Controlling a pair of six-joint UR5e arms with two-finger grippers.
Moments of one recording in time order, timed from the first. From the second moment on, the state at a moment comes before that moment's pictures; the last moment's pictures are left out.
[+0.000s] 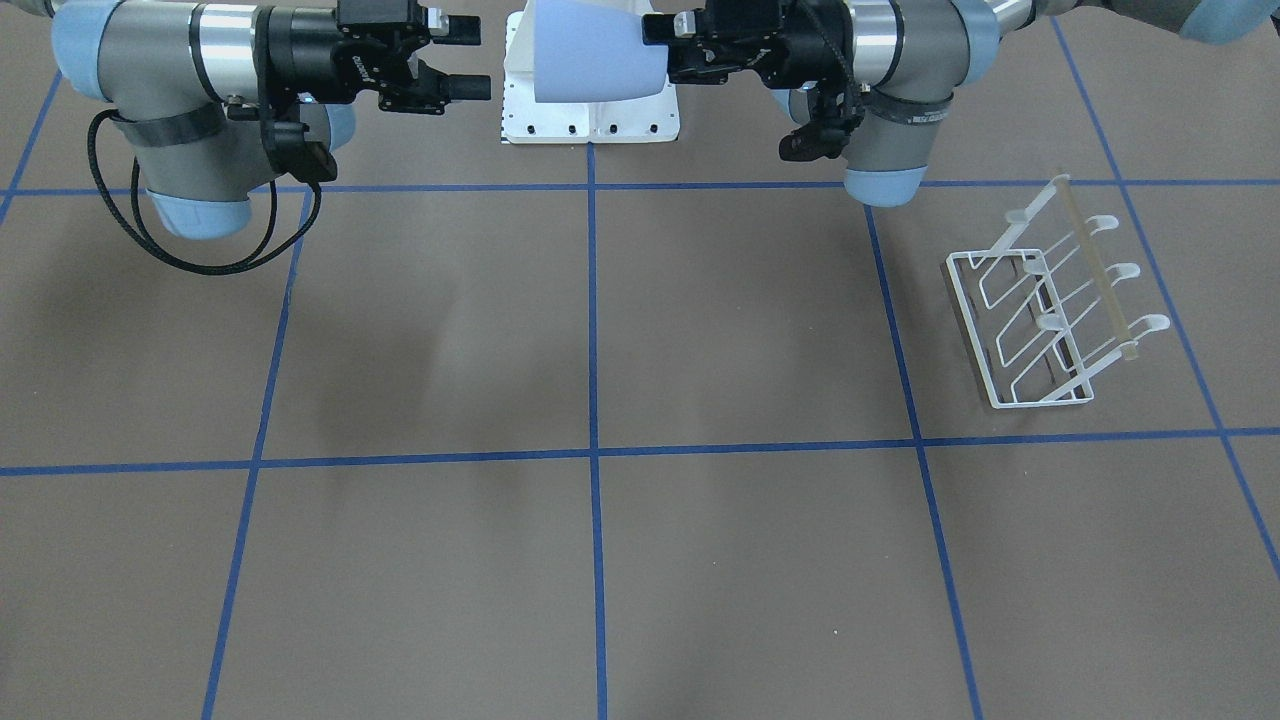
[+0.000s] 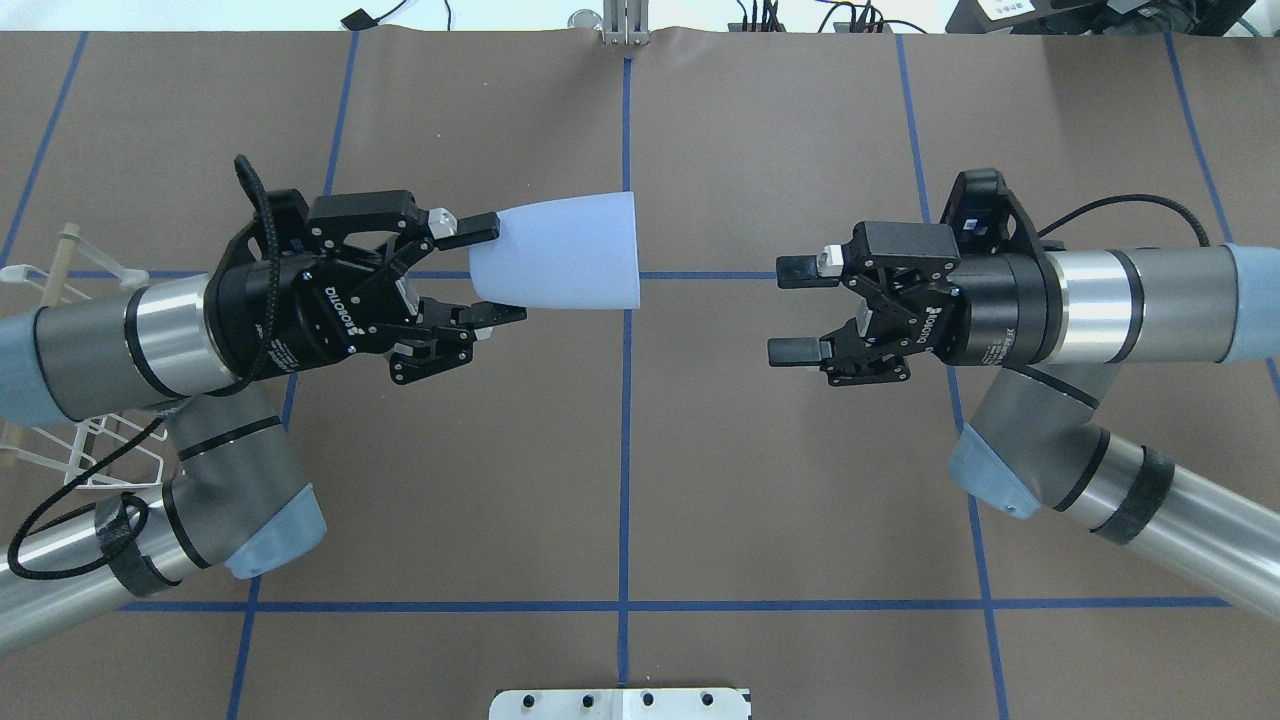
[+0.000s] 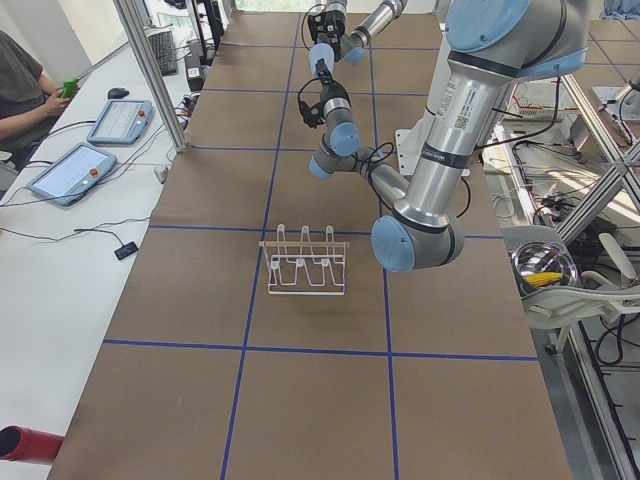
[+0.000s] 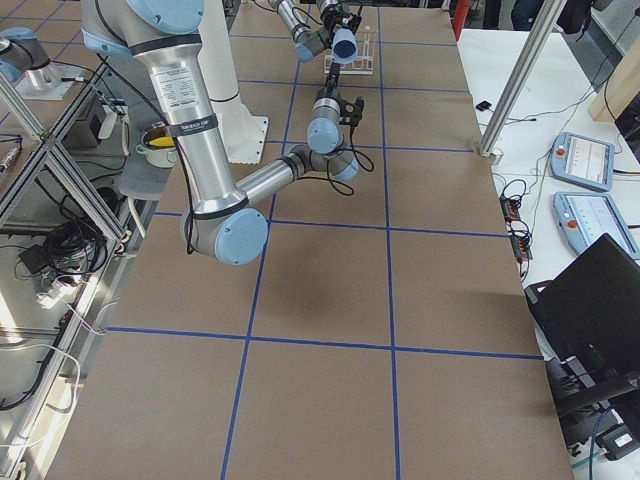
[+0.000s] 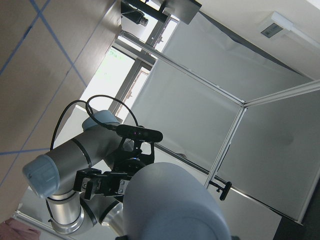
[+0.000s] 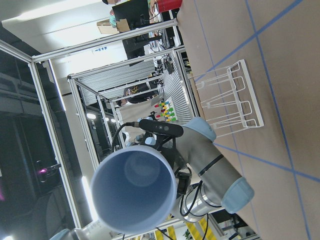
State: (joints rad) left arm -0.63 -1.99 -1.65 -3.46 -1.74 -2.36; right arm 0.73 -1.25 1.64 0.33 2.07 2.14
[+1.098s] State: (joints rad) left arm -1.08 -1.96 -1.67 -2.63 -2.16 -1.59; right arm 0.95 -1.44 1.40 0.17 2.08 1.41
